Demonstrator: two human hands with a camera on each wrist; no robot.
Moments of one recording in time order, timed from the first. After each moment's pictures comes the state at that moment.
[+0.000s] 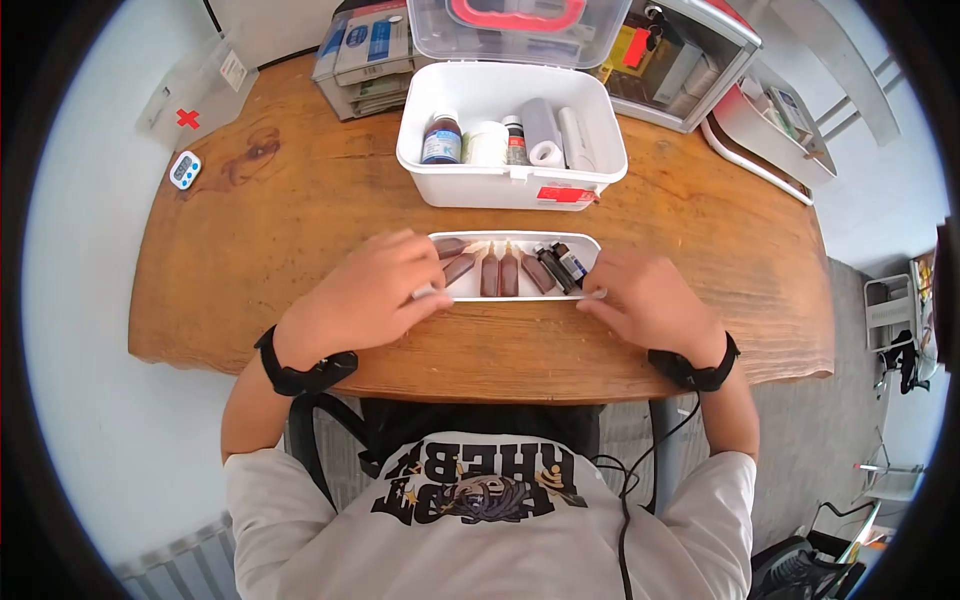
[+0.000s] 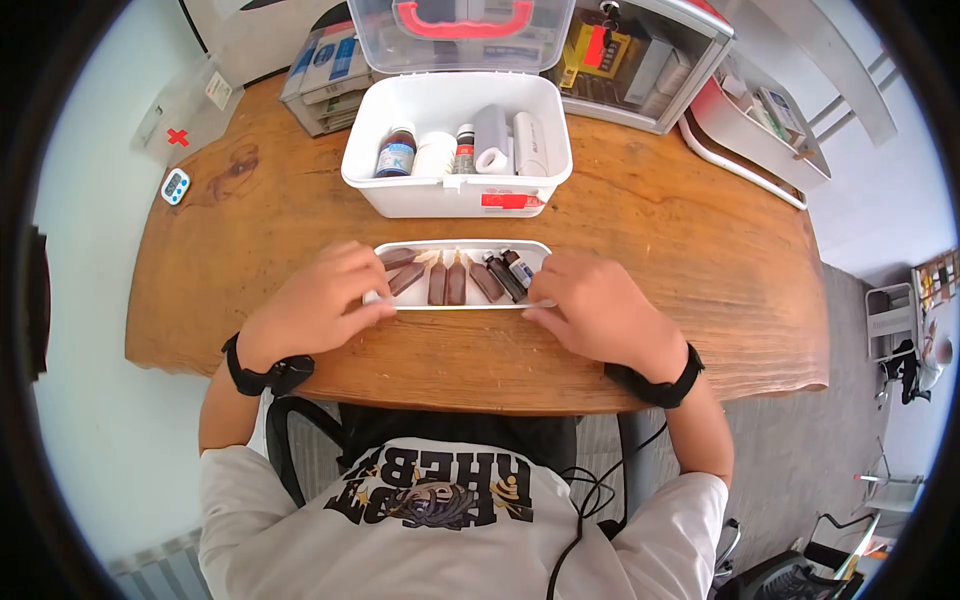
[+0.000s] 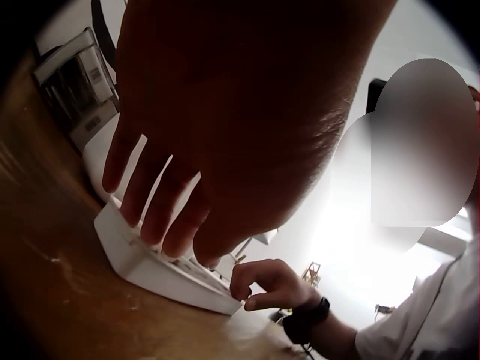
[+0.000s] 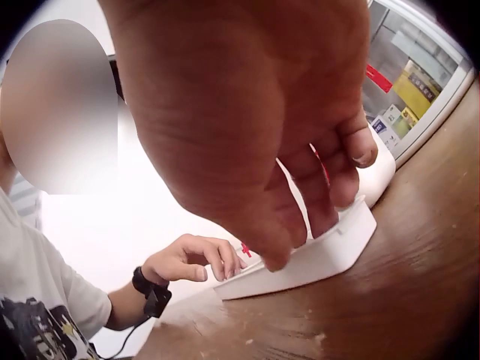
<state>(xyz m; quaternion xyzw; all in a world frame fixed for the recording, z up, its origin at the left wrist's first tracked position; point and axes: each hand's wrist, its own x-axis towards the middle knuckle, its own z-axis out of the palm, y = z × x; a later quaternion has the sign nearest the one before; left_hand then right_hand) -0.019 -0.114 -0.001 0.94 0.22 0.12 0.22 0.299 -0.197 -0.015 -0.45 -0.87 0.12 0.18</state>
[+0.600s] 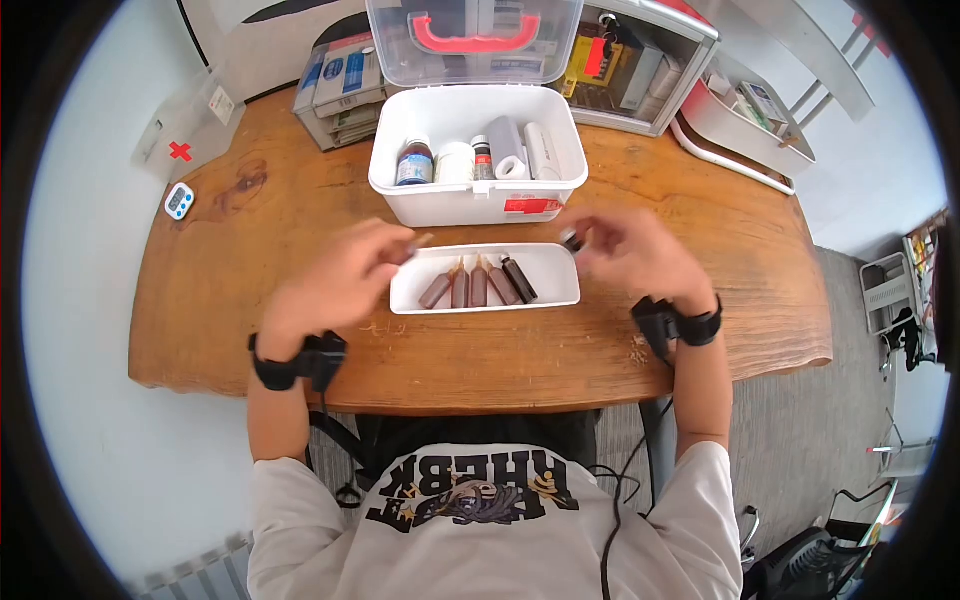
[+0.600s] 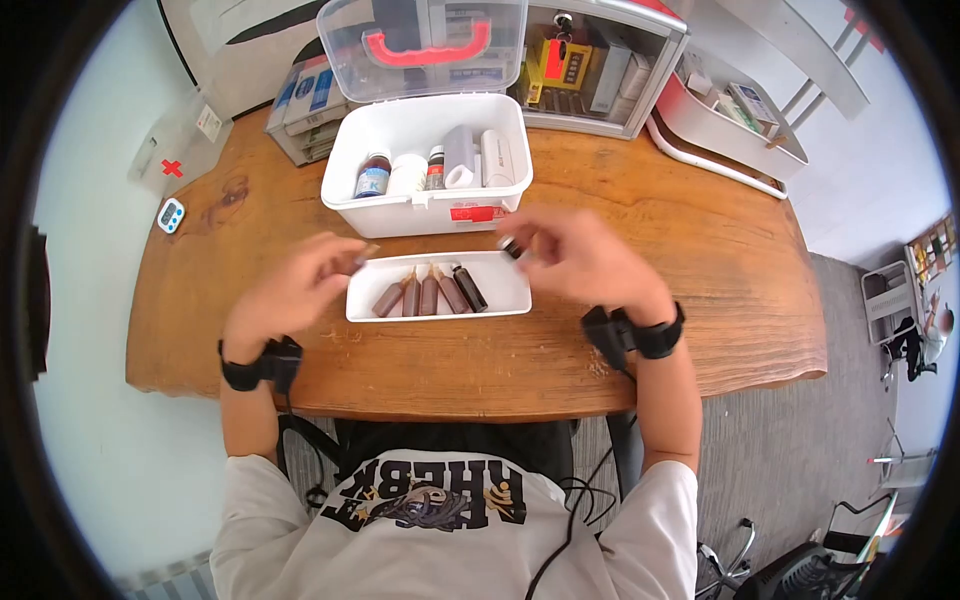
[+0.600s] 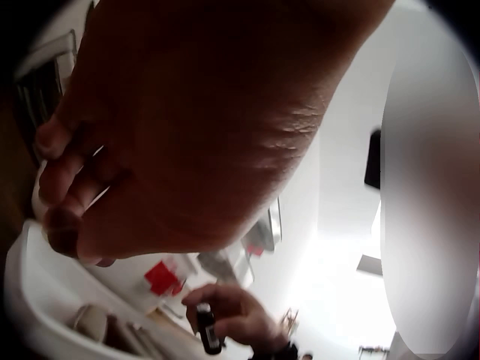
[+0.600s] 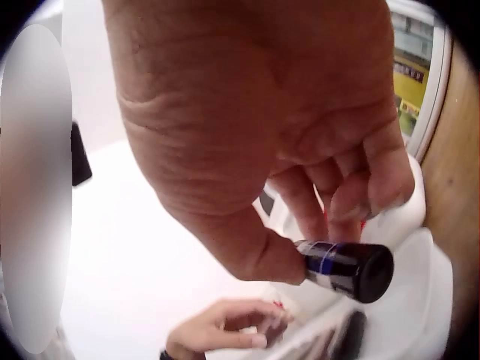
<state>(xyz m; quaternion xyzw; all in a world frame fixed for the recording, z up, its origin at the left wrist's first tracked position) -0.014 -0.099 0.013 0.87 0.38 0.12 0.29 0.325 -0.174 -0.001 -0.53 -0.70 0.35 0.31</state>
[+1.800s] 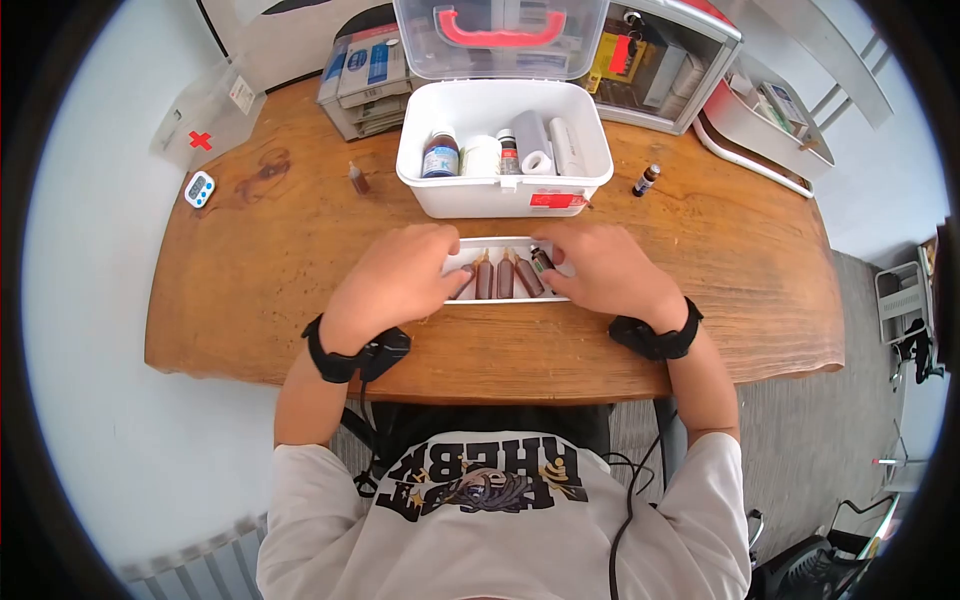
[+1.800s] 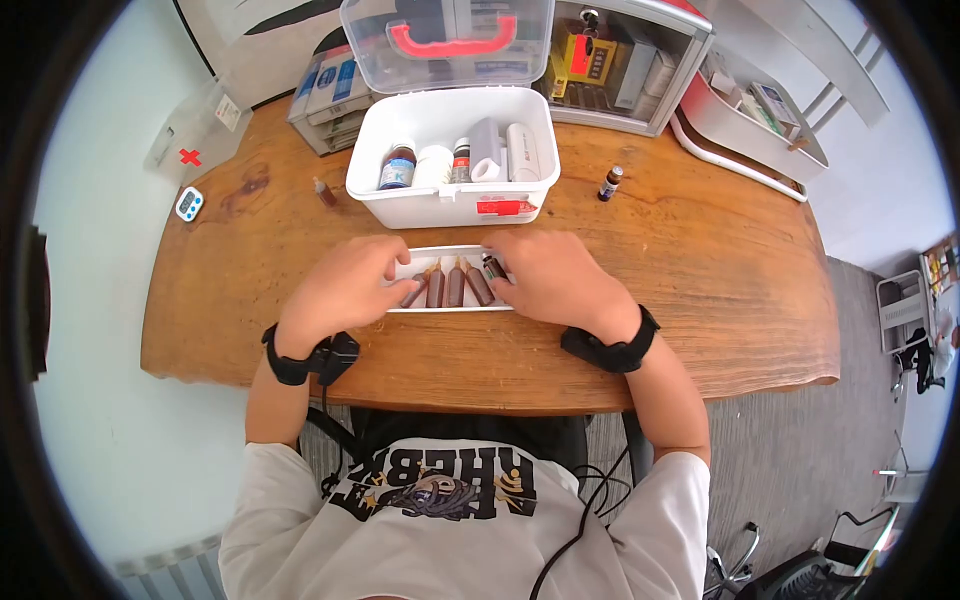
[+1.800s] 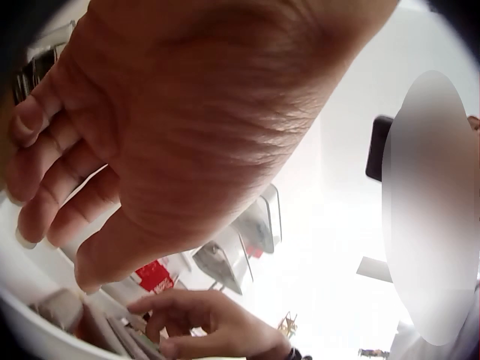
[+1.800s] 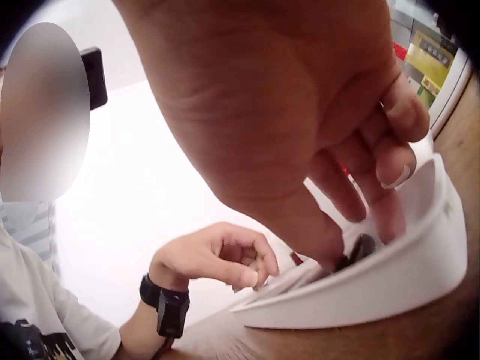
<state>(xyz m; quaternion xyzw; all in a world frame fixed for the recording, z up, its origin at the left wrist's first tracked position) 0.019 -0.108 0.002 0.88 0.43 0.05 0.20 0.273 -0.166 -0.023 -0.53 -0.81 0.16 0.20</state>
